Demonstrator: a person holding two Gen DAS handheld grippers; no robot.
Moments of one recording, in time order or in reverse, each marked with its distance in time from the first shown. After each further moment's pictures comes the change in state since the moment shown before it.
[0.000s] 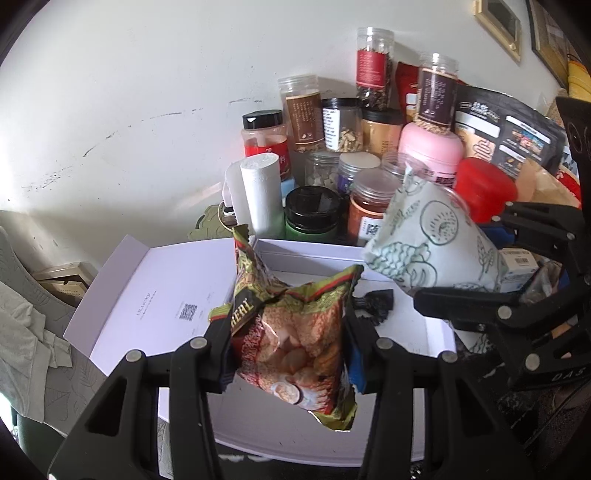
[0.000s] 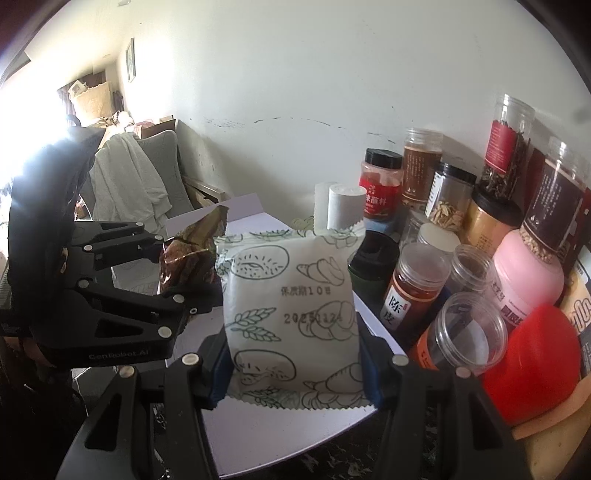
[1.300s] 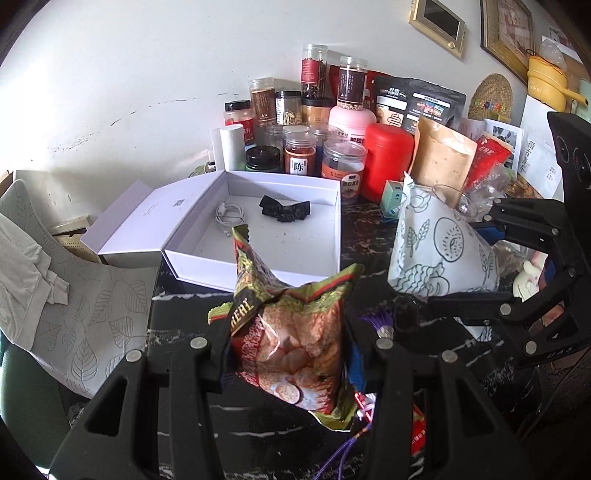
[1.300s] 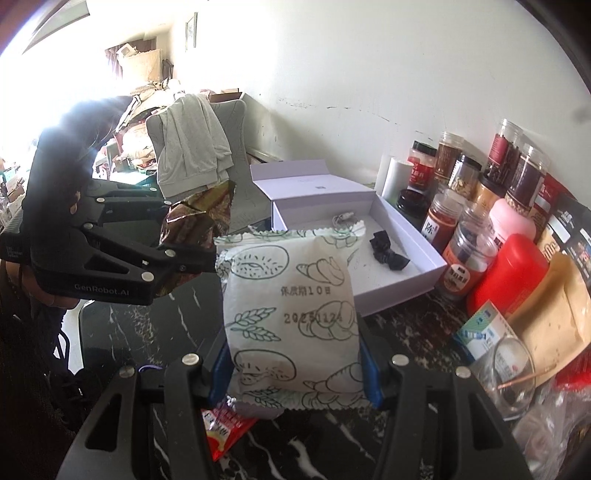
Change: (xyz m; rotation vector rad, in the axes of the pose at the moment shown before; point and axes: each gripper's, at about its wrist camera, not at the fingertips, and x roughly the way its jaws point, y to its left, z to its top) left arm -0.187 -0.070 -0.157 -0.031 -0.038 -0.043; right arm -0.142 0.115 -0.123 -0.161 0.031 0.045
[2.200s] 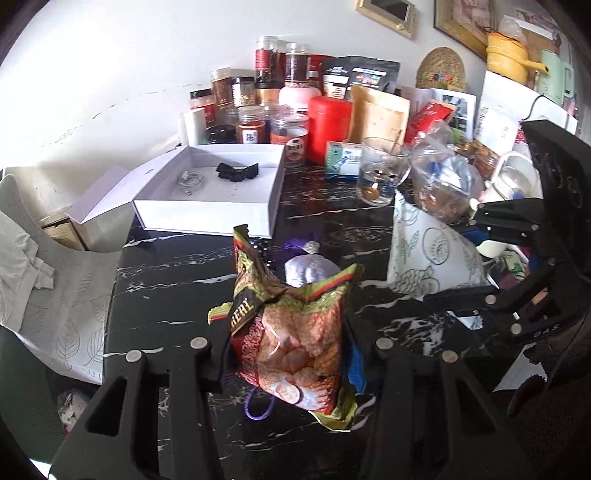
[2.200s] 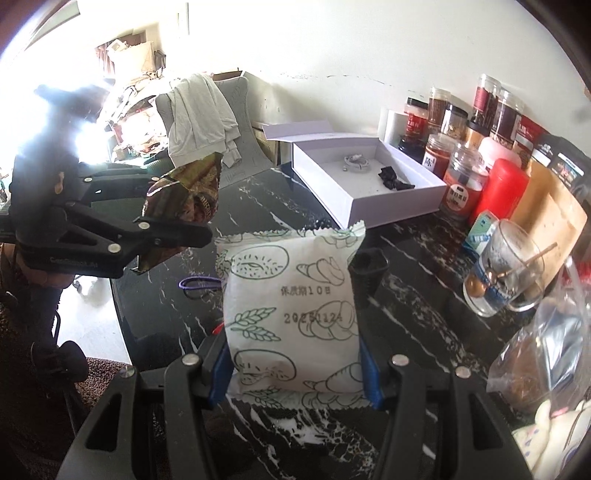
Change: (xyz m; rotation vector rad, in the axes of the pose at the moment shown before) left arm -0.063 -0.067 -0.101 0.051 0.024 -0.071; right arm -0.051 0.054 -0.097 0.065 0.079 0.005
